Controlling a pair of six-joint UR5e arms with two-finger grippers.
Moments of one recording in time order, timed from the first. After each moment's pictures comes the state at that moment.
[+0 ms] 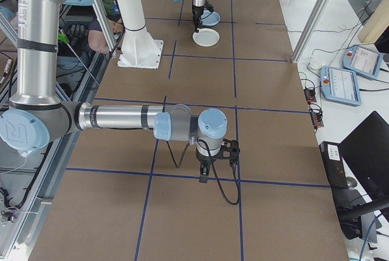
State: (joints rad) left arm -0.51 -1.79 -1.78 -2.13 -2.03 -1.68; right arm 1.56 -1.69 1.73 -1.64 2.31 0.06
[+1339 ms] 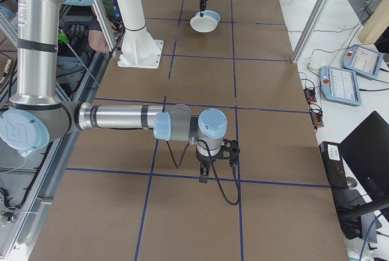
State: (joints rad) left arm -0.77 -1.61 -1.80 -2.36 -2.32 -1.36; right arm 1.56 -1.69 1.73 -1.64 2.31 0.06
